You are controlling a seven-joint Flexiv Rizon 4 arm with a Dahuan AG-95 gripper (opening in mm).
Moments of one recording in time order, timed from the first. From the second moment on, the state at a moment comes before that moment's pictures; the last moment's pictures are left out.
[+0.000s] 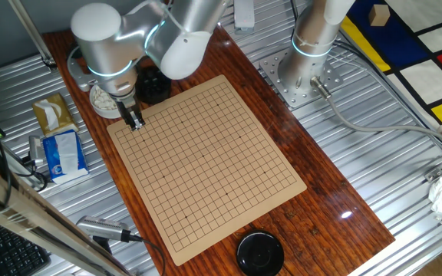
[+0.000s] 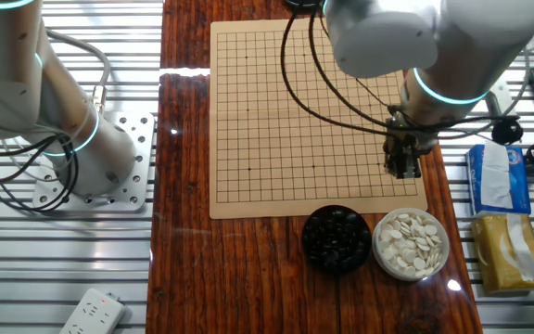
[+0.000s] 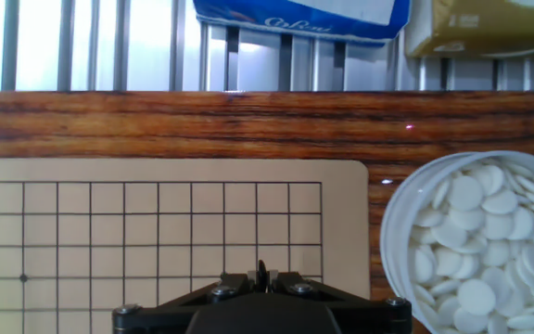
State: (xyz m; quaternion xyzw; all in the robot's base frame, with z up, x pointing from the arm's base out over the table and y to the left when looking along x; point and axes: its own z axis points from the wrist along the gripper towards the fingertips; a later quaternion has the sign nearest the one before) arm 0.600 -0.033 0.045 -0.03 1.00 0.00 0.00
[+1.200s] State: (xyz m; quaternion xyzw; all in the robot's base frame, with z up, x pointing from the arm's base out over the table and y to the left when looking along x) arm 0.603 -0.039 0.026 -0.06 1.00 -0.01 0.01
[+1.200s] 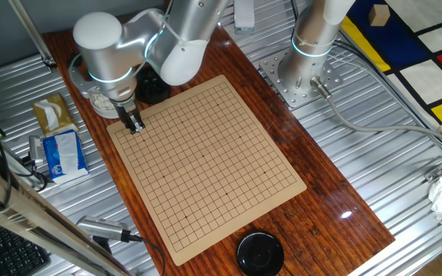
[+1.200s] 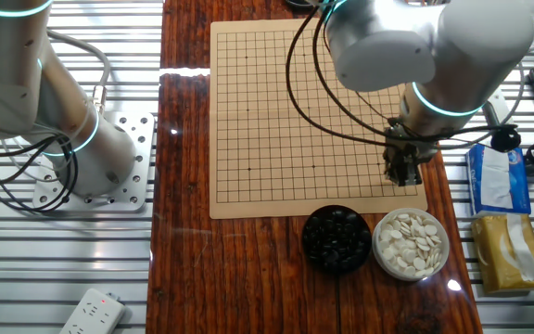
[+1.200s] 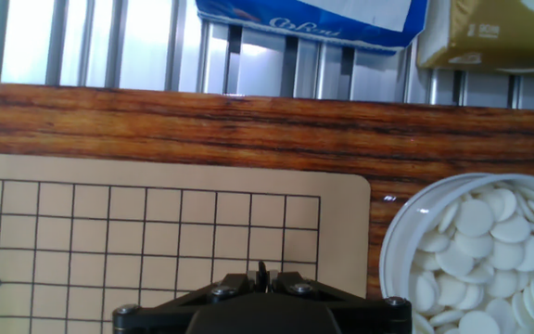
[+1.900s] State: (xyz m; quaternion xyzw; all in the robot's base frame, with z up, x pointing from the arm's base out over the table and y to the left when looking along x) arm 0.600 -0.039 0.017 -0.07 1.00 -0.01 0.01
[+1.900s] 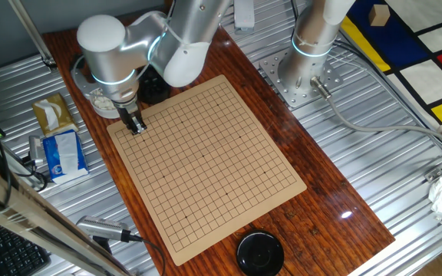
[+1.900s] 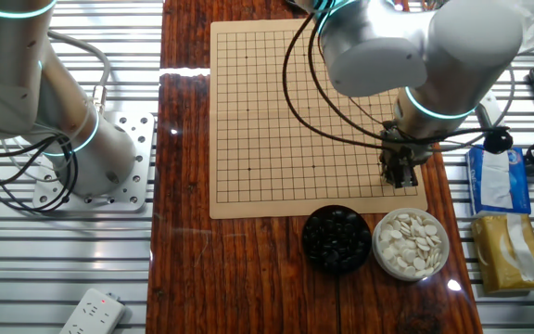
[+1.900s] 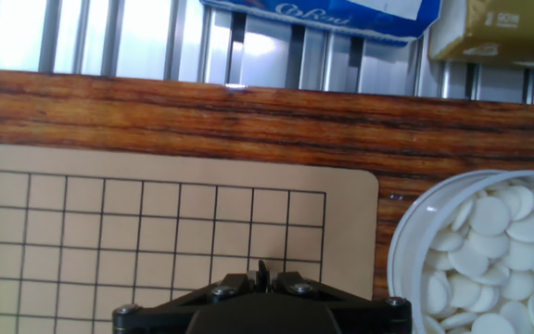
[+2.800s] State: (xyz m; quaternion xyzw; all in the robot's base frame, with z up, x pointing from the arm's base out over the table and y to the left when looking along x) arm 0.597 -0.037 0.015 -0.11 0.99 -0.05 0.00
